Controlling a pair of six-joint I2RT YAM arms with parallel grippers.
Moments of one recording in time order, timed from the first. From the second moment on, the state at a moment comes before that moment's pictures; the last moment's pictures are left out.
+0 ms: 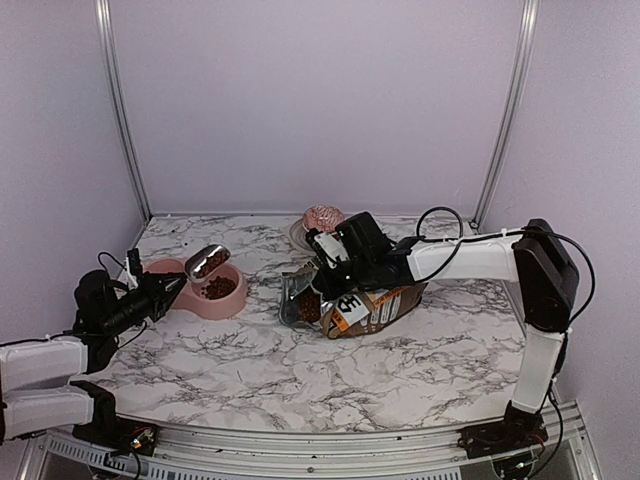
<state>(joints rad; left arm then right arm) -0.22 0.97 0.18 0.67 0.44 -1.08 0.80 1.90 1.33 -0.16 -0.10 0.14</state>
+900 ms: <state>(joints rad) 0.18 0.78 0.14 0.30 0.38 -1.01 0.80 1.89 1.31 -0.16 -0.09 0.15</state>
